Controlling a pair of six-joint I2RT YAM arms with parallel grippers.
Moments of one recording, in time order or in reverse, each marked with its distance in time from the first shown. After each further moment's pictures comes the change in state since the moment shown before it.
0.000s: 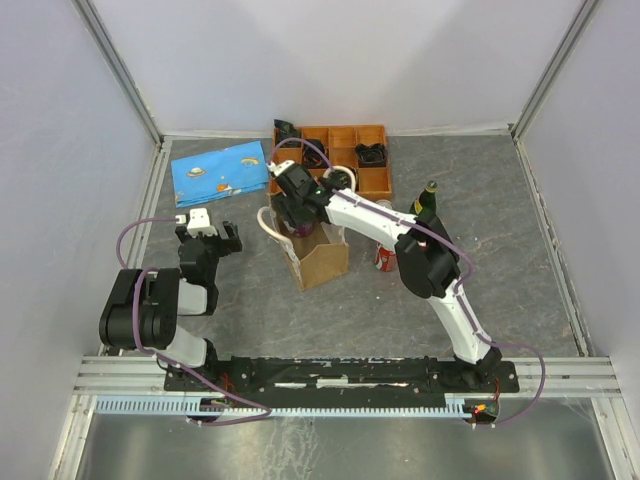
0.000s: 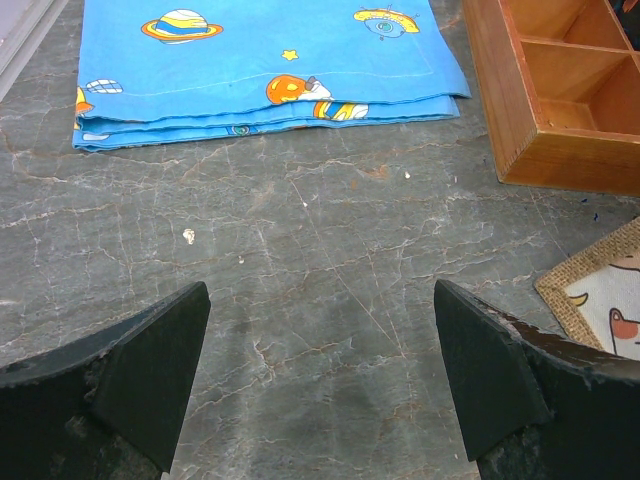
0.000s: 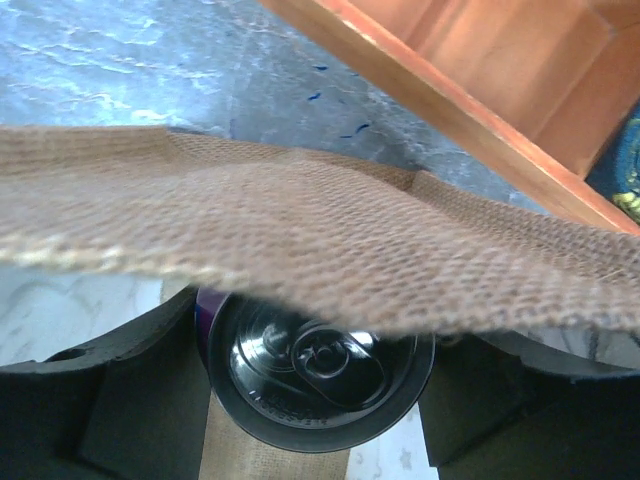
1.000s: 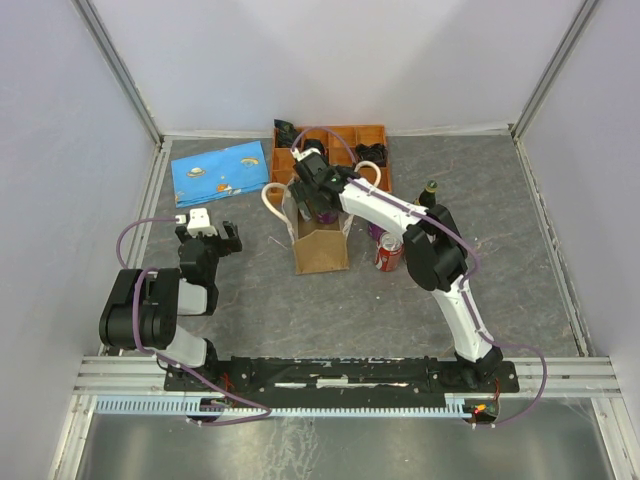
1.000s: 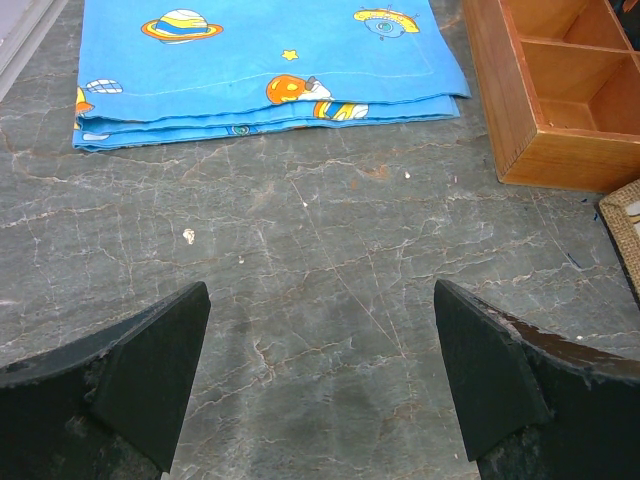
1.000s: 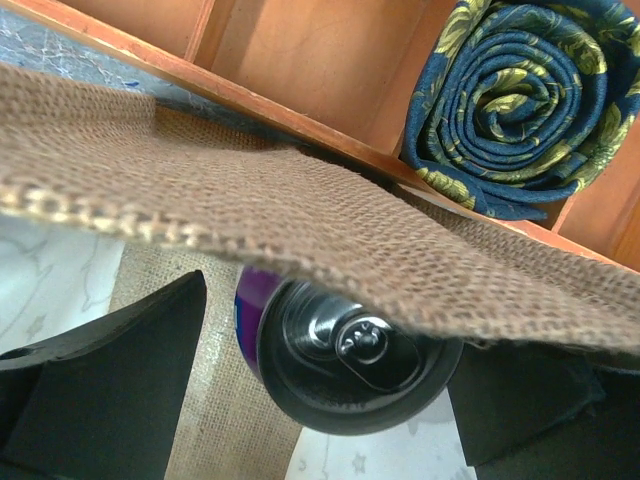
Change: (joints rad) left arm 0.000 0.000 0.000 0.000 0.000 0.000; right arm -0.087 -0.010 -0.008 -0.042 0.096 0.017
